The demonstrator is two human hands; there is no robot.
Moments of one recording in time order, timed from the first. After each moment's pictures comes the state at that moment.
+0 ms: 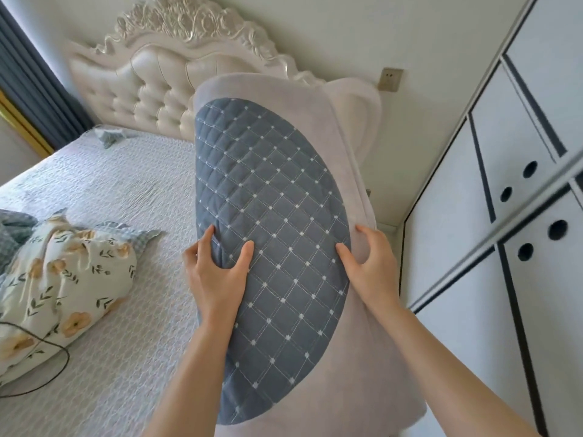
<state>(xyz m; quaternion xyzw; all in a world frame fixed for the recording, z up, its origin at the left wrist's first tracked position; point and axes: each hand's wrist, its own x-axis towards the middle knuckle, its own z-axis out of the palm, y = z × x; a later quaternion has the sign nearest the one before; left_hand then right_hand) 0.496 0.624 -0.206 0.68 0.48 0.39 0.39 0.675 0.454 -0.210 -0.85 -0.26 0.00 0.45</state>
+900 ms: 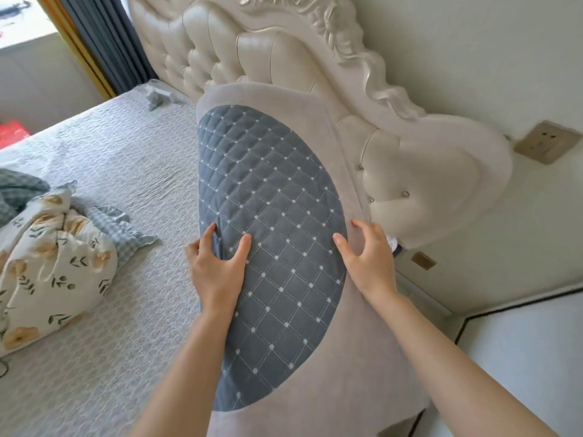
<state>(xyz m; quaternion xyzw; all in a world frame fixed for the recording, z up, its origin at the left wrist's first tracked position) 0.803 0.865 -0.262 0.55 0.66 0.39 0.33 1.038 0.775 -0.267 -0.81 -0.41 0.14 0.38</state>
